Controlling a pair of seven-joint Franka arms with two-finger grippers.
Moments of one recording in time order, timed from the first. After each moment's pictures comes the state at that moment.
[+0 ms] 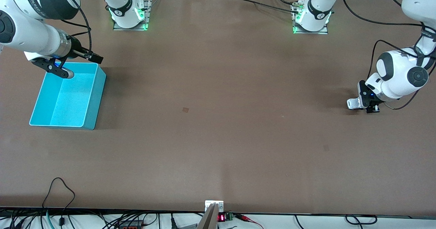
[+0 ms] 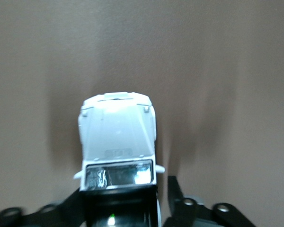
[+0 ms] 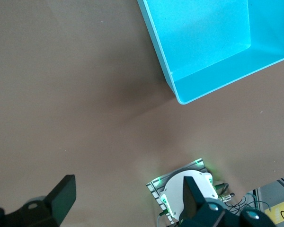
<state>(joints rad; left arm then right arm) 0.40 0.45 -0.05 -2.21 0.22 2.59 1.72 0.09 -0.08 0.00 -2.02 0.00 1.57 0.54</state>
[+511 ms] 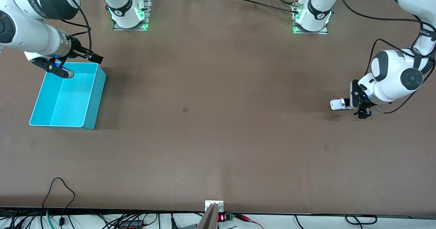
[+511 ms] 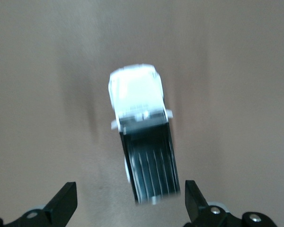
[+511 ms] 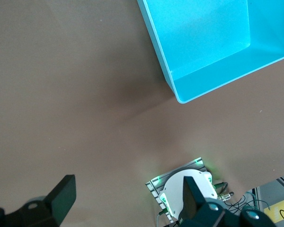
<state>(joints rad) 0.40 0.33 -0.19 -2.18 0.21 2.44 1.72 0.09 -0.08 0.00 -2.02 0.00 1.56 0.54</state>
